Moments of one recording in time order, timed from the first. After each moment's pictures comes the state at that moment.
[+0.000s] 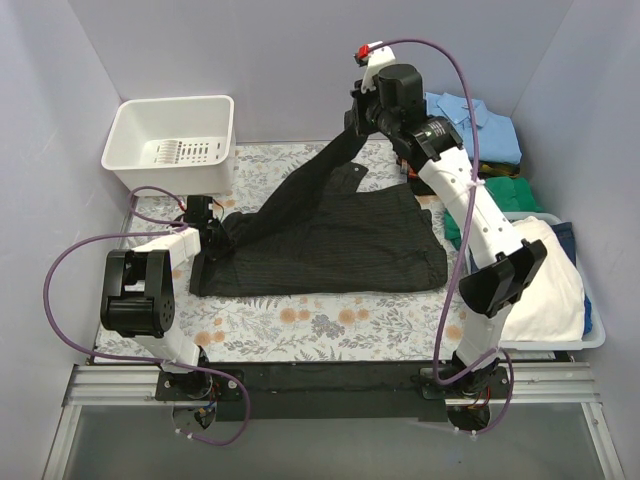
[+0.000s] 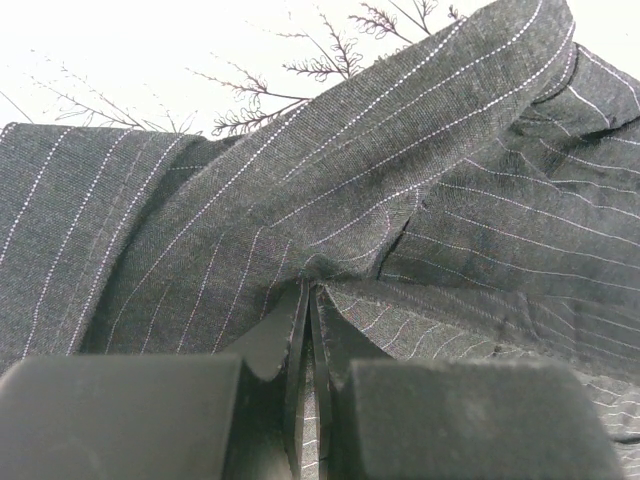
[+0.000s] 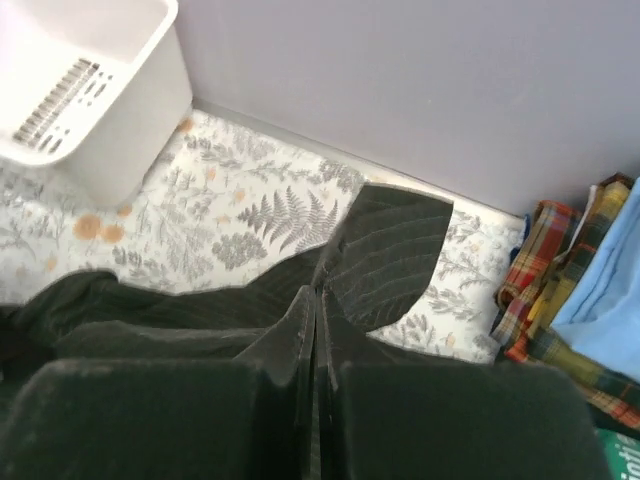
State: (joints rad) left arm -0.03 1.63 0.87 -0.24 0.04 -0.59; right arm 0.56 1.85 2.17 -0.61 0.10 0.04
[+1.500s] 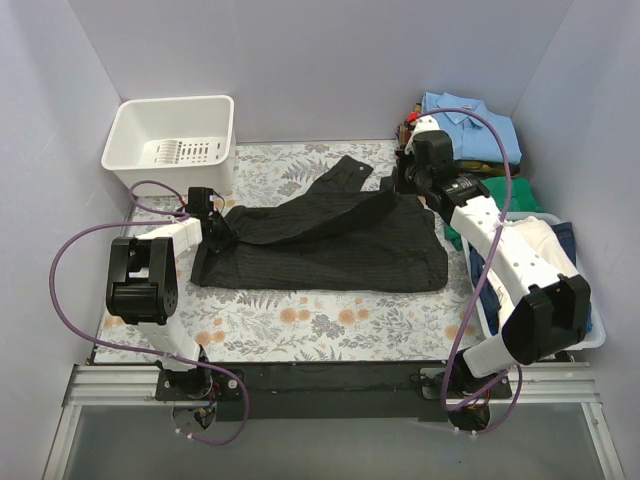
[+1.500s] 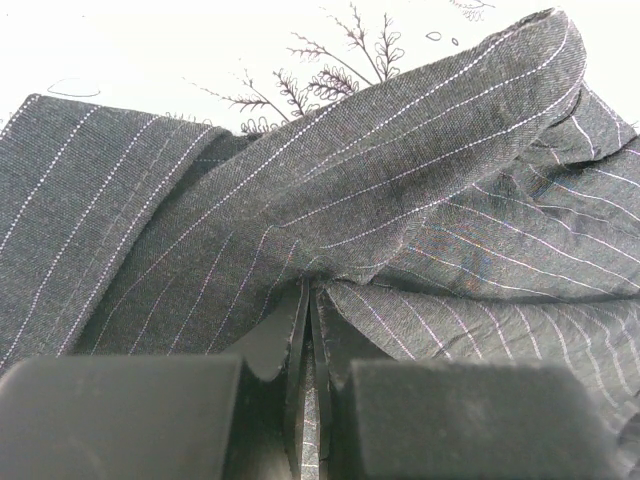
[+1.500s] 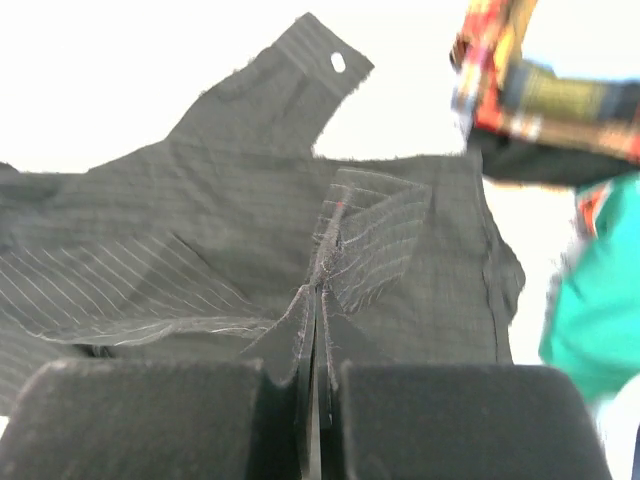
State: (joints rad) left arm -0.03 1.73 0.96 -0.25 0.08 -0.66; right arm 0.41 1.45 1.34 -0.45 0.11 0.23
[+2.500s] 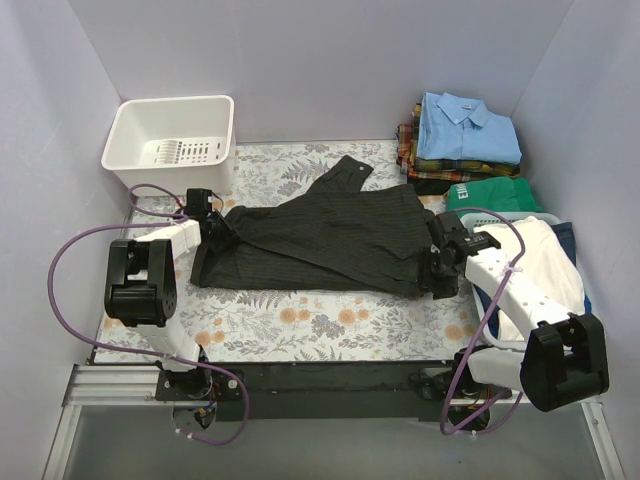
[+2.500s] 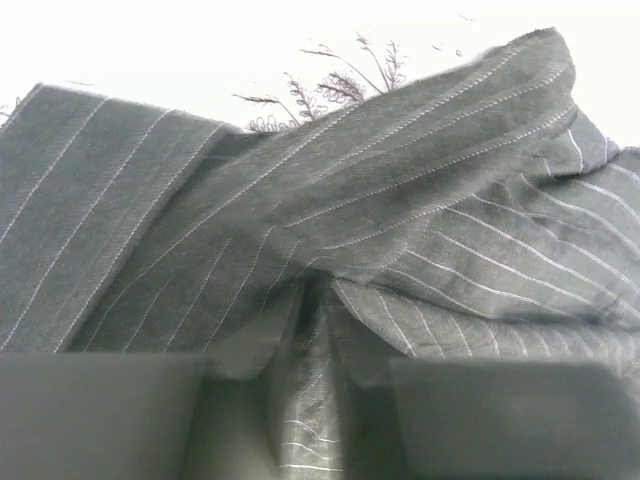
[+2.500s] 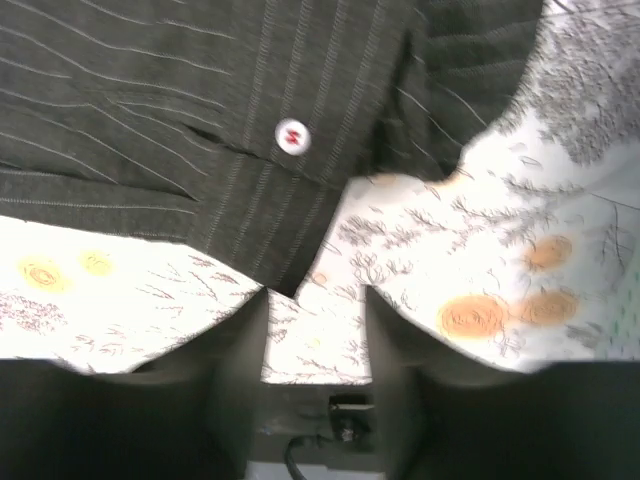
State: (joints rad) left arm -0.01 1.72 0.95 -0.24 0.08 -0.72; right arm 0.32 1.22 0.82 -0.88 -0.02 0.44
